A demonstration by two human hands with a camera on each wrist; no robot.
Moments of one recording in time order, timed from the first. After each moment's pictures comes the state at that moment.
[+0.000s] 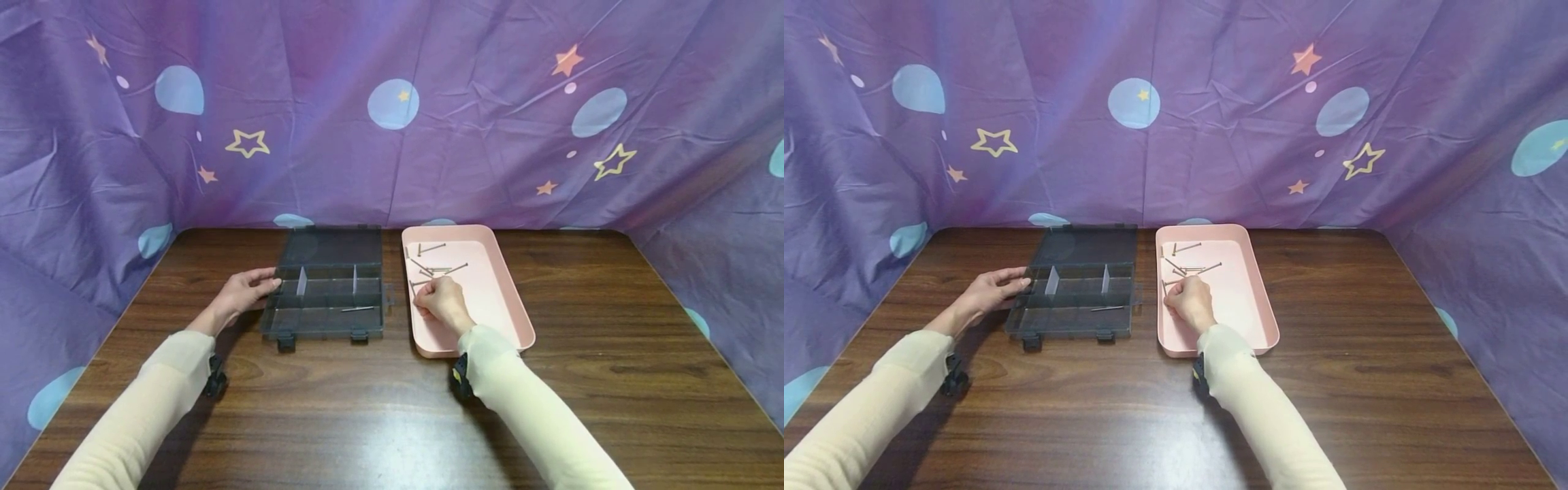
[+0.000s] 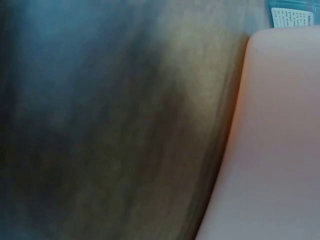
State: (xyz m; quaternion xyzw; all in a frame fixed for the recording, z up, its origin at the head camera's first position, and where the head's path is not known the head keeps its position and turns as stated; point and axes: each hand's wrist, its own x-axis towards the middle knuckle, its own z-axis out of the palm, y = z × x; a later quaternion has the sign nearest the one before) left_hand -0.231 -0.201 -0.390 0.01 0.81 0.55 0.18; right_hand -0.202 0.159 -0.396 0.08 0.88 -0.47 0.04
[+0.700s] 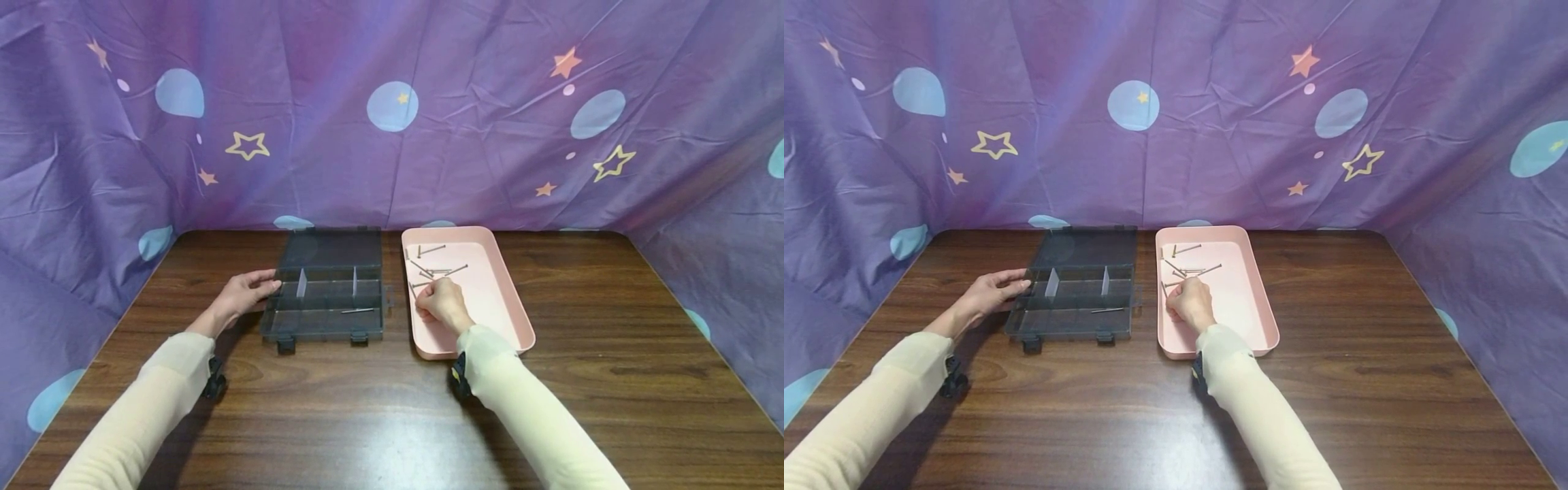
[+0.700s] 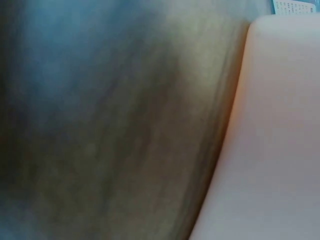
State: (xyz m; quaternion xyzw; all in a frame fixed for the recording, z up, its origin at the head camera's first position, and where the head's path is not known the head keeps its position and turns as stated) left_hand -0.231 -0.203 -0.390 0.01 0.81 0.55 0.18; right_hand -0.203 0.159 -0.395 0.09 0.88 -0.46 0.05
